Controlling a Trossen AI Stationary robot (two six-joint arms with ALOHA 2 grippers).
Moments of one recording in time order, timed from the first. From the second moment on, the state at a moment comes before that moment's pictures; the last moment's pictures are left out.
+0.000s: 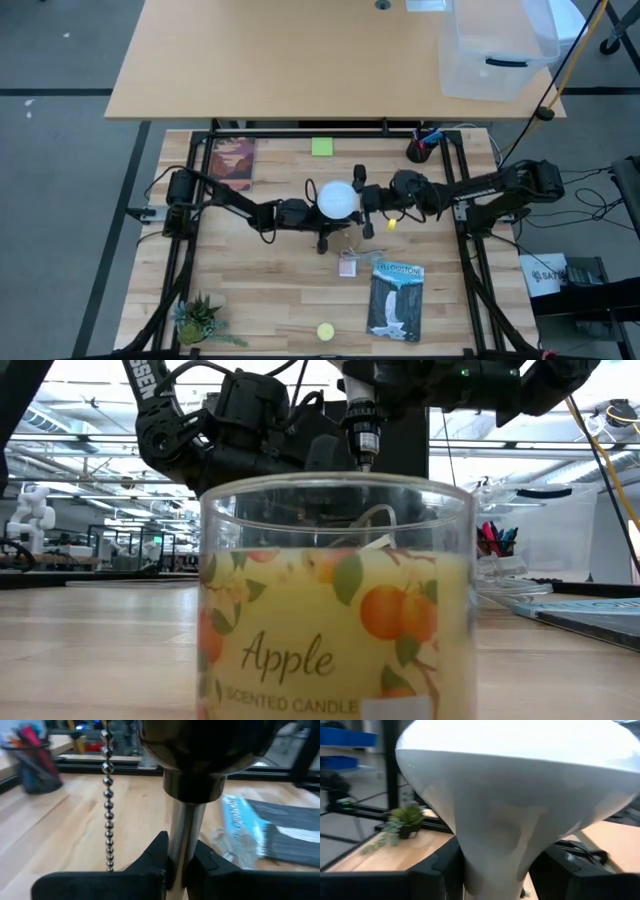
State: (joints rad) left arm -0.02 2.02 0.83 0.90 0.02 -0.04; right arm -0.05 1.40 0.68 0.76 -0.16 -0.14
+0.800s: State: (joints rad) left arm 0.00 2.02 0.83 0.90 0.07 -0.05; right arm -0.10 1.26 0.68 0.63 -0.30 -0.14
